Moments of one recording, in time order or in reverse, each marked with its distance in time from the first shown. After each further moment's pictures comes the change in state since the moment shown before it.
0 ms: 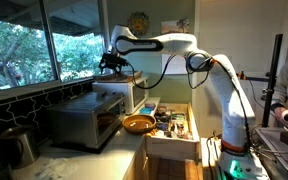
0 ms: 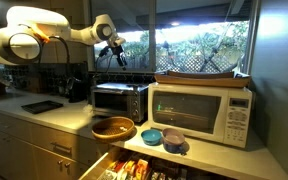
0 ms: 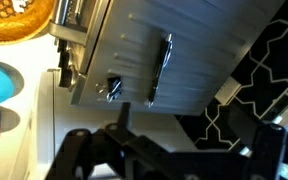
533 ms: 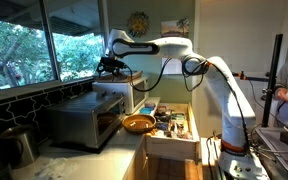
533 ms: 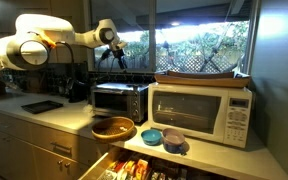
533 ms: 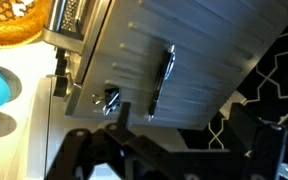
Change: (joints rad) arm 0.016 0.075 -0.013 0.081 0.019 -0.048 -0.036
